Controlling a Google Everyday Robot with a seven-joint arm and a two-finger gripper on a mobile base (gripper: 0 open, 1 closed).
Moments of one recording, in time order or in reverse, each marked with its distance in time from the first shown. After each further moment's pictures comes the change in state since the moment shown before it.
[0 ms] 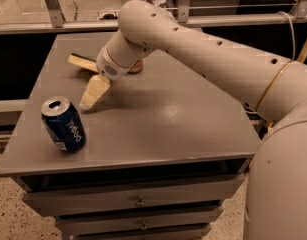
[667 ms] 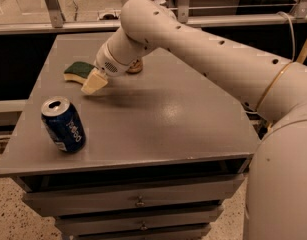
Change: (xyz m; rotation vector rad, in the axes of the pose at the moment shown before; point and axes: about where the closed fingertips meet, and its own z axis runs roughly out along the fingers) arm -0.009 -0.004 -0.001 -0.002 -0.037 -0.002
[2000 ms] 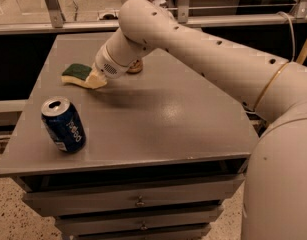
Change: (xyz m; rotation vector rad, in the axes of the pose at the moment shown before) arm 0.003 0.004 0.002 -0.015 0.016 -0.004
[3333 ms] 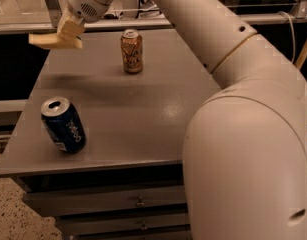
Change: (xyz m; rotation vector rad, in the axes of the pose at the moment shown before) arm -0.131 -0.027 -0.069 -0.016 -0.062 -0.293
